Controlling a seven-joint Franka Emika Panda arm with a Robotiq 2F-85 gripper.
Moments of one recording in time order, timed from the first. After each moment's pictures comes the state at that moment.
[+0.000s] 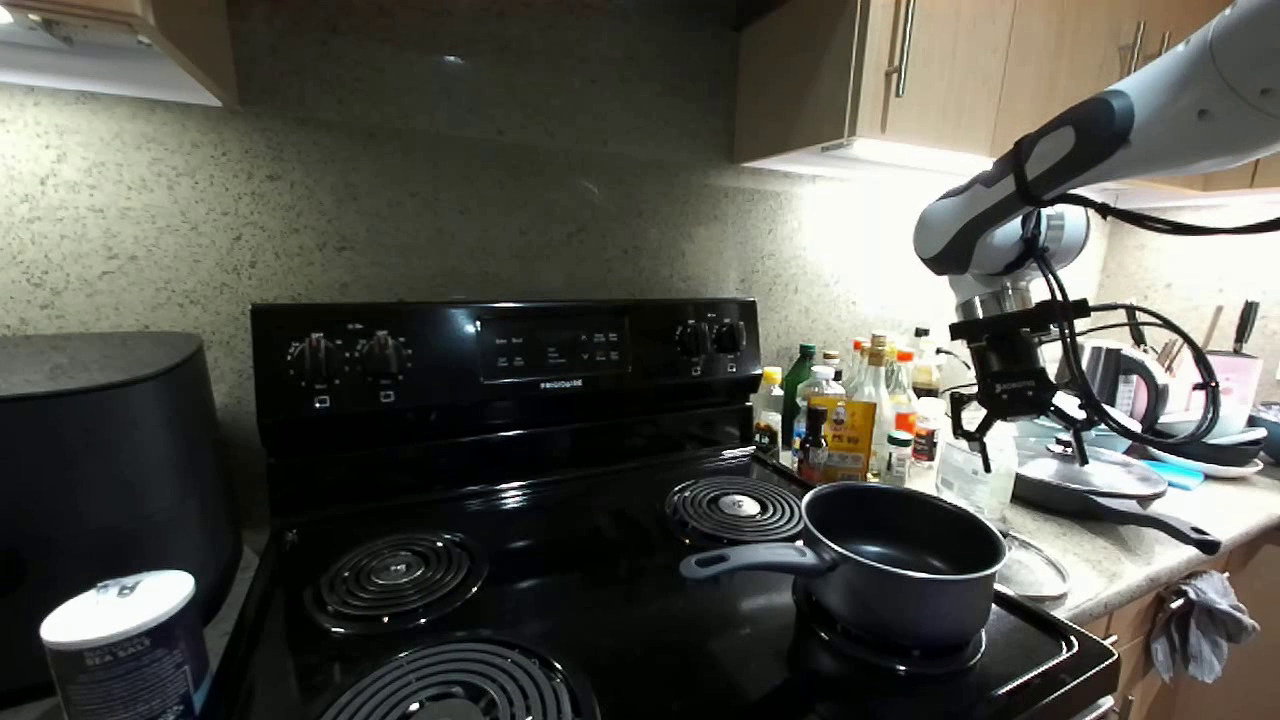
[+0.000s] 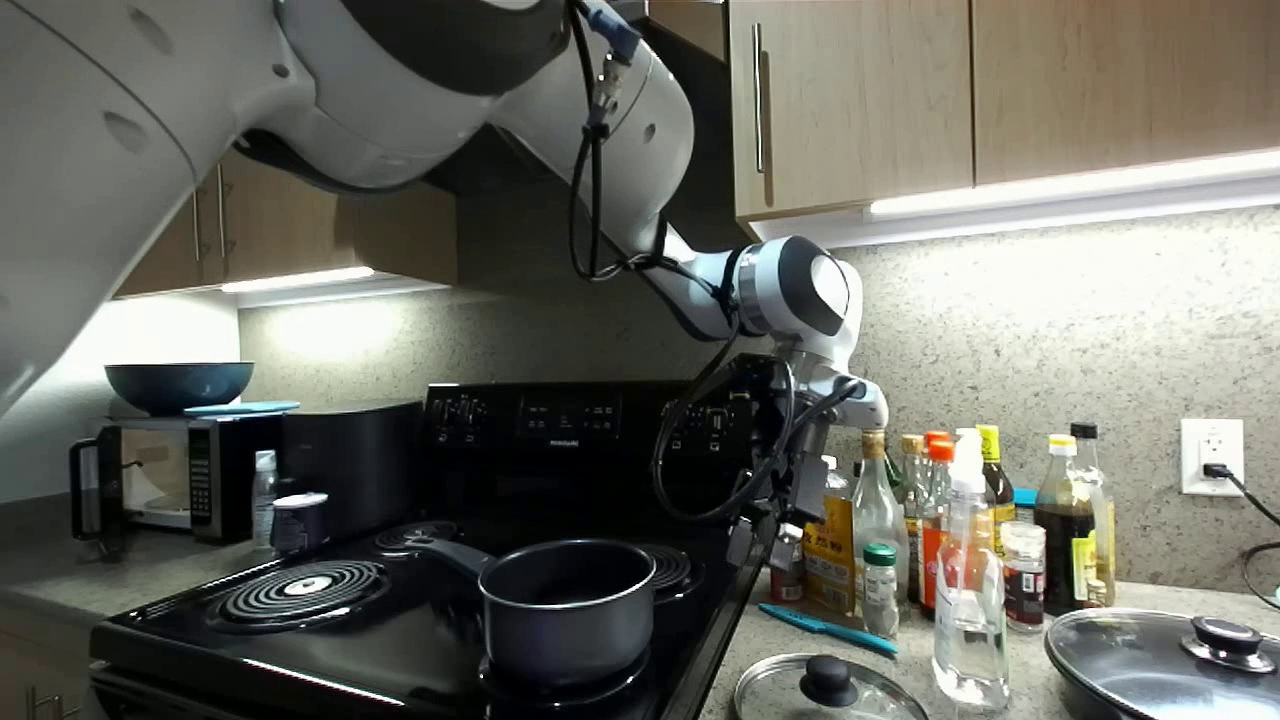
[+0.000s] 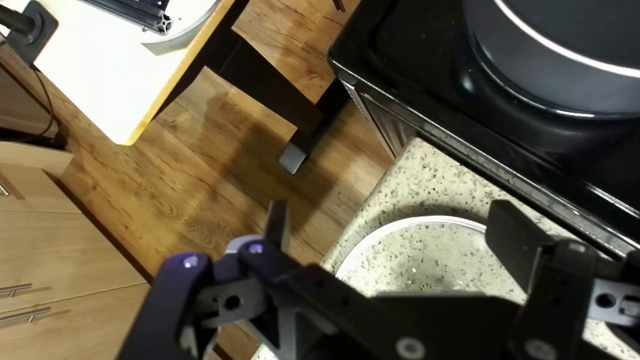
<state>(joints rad) -0.20 0.50 -0.21 -1.52 0.08 1.46 0.57</state>
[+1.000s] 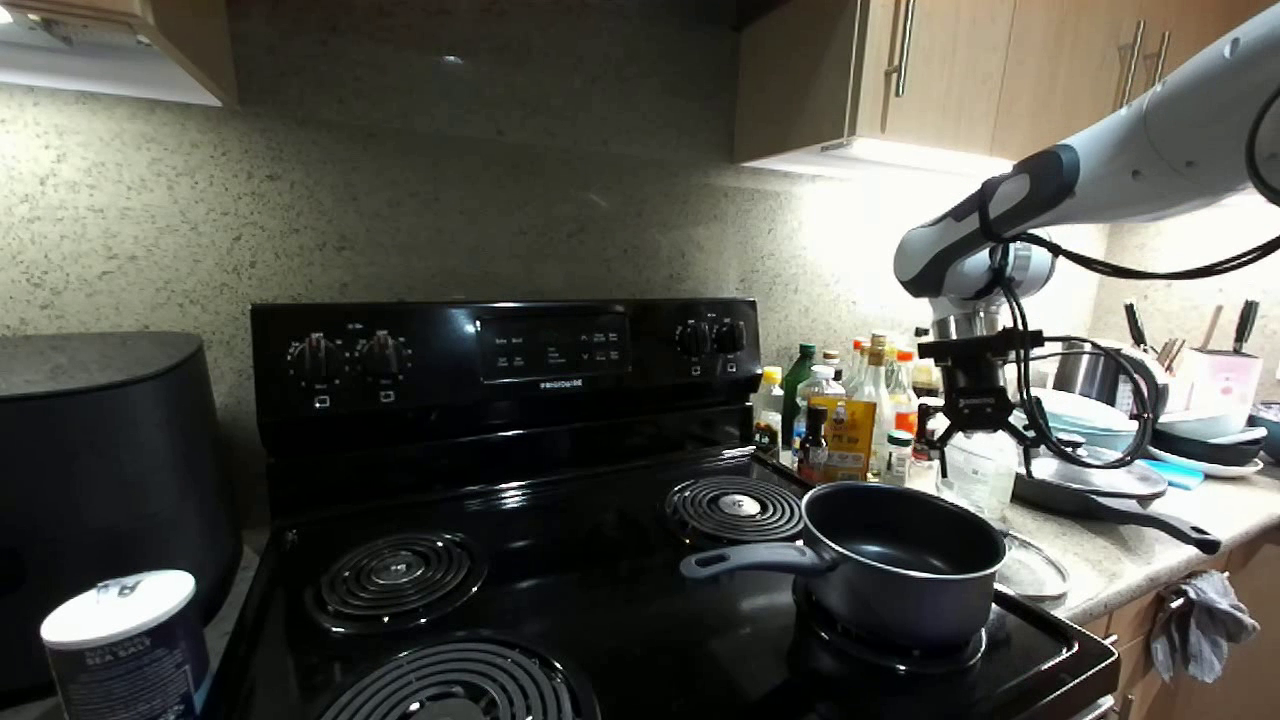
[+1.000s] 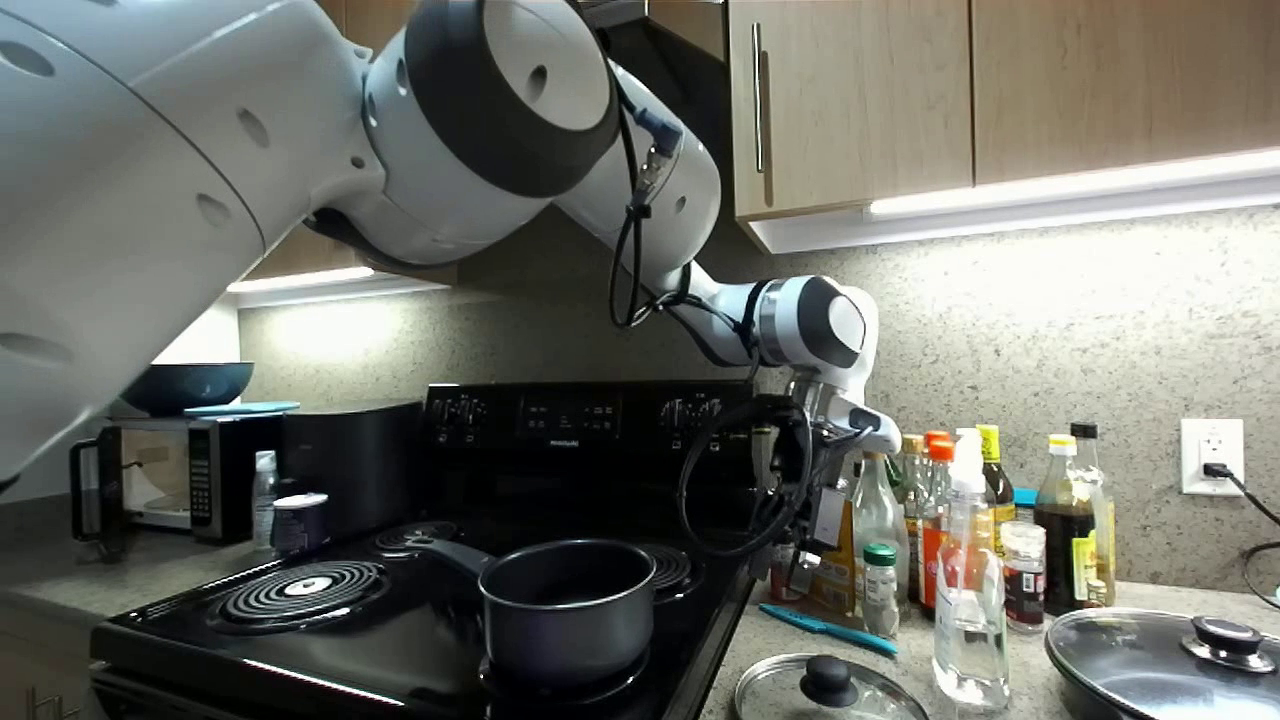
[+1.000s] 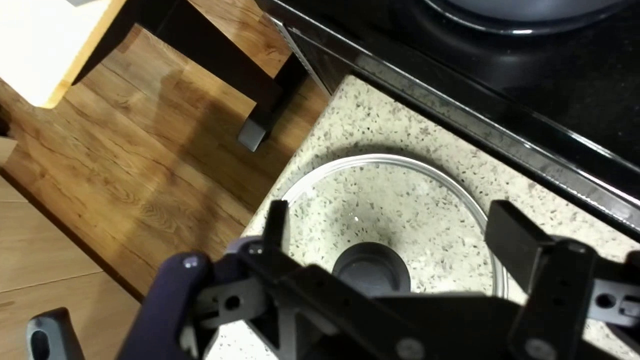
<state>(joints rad) -0.21 0.67 -0.21 -1.33 0.16 1.51 0.57</state>
